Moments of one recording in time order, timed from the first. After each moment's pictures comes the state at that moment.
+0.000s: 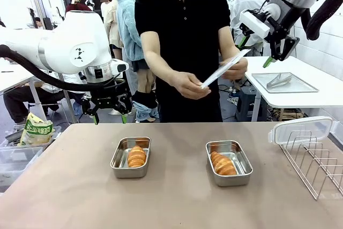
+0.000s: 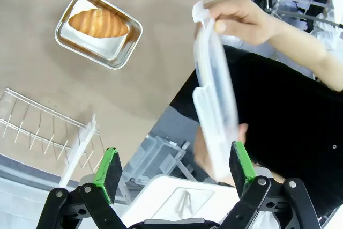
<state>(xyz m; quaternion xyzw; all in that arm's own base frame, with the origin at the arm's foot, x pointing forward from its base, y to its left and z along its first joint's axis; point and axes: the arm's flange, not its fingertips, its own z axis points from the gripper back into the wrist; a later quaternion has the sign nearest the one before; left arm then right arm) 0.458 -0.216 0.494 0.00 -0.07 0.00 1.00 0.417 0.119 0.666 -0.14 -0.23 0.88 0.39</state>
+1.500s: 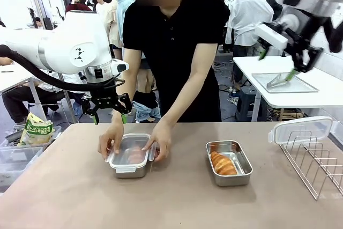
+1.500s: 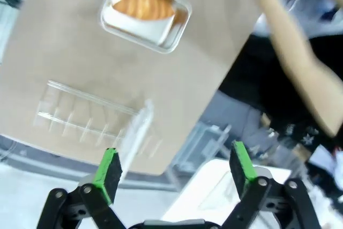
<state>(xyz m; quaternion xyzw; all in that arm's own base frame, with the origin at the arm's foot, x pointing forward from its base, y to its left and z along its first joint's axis) 0.458 -0.216 0.494 0.00 -0.07 0.00 1.00 0.383 0.063 0.631 -0.13 -0.17 0.85 0.48</state>
